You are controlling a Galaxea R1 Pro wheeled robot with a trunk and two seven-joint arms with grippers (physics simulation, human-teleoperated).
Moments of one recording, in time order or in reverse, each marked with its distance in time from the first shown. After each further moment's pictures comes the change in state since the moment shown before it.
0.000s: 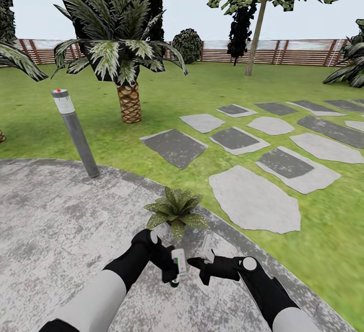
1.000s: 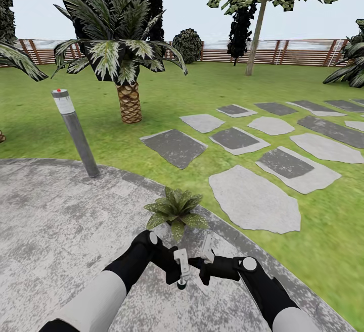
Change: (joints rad) left arm 0.001 0.000 -0.008 0.015 0.096 -0.038 -0.001; right arm 0.000 0.000 0.000 0.000 0.000 0.000 0.000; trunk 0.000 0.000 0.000
